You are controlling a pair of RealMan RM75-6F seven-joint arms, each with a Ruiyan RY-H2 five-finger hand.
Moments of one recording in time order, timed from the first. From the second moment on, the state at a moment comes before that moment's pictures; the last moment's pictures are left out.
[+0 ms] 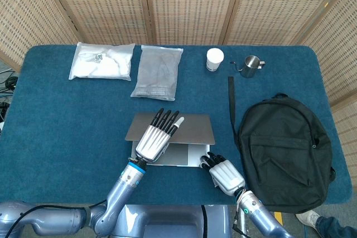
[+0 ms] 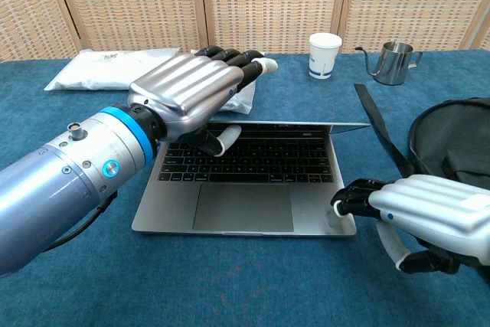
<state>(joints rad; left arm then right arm) -0.72 -1.87 -0.22 -1.59 1.22 1.18 0.95 0.42 -1.49 0.05 -1.81 -1.26 0.92 -0.66</state>
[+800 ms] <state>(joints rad) -0.76 -1.84 -0.24 -1.61 1.20 1.21 0.97 0.52 -1.54 -0.01 -1.84 -1.07 1.00 -0.86</state>
